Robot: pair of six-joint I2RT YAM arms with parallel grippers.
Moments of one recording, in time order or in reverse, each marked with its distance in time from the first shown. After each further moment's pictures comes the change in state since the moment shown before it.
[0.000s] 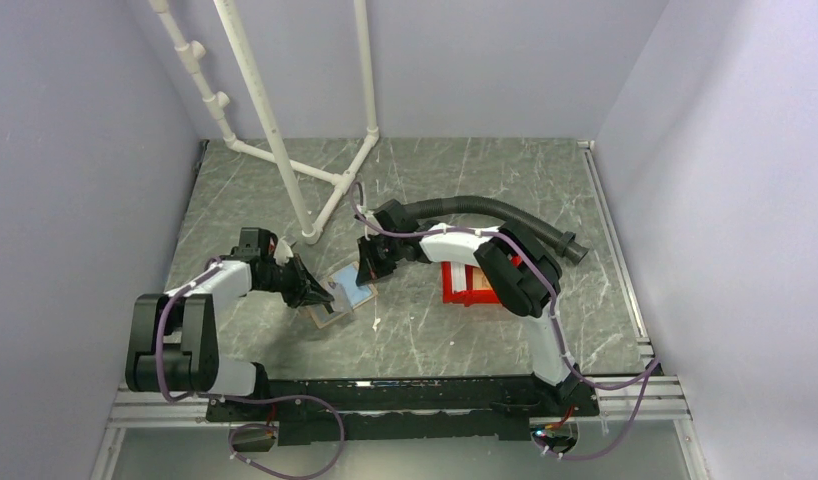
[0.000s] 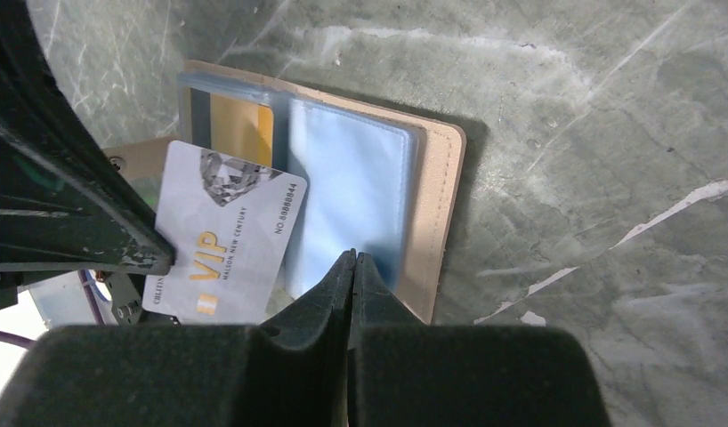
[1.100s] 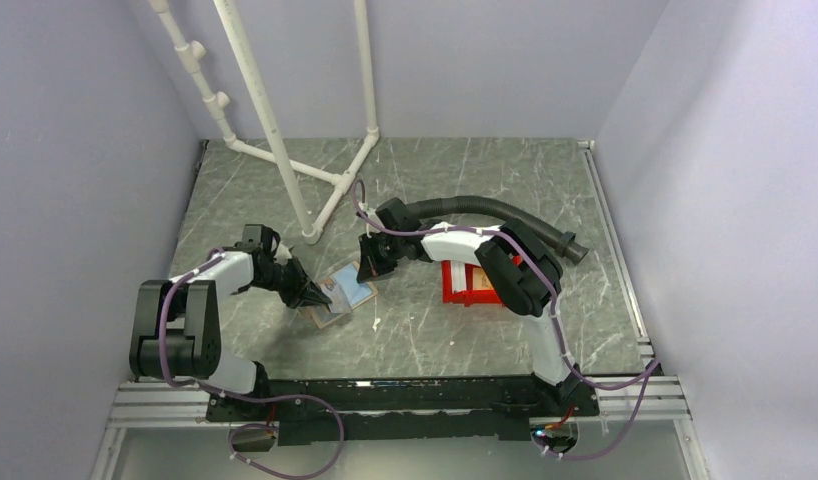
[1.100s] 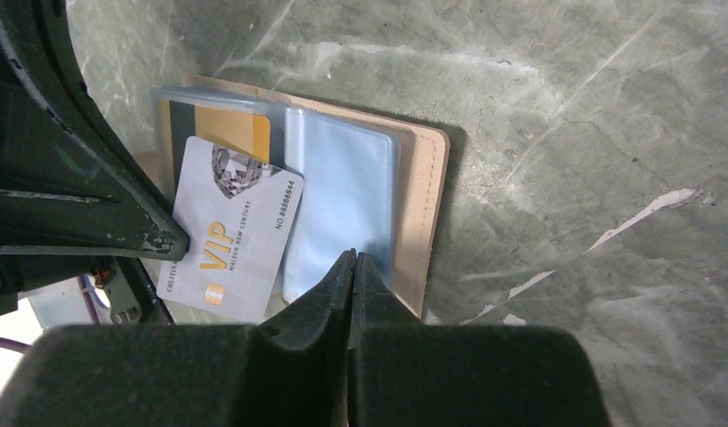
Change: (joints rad) left arm 0.000 0.086 0.061 -0.111 -0.085 -0.068; right arm -0.013 0.000 -0.003 0.019 -0.002 0.000
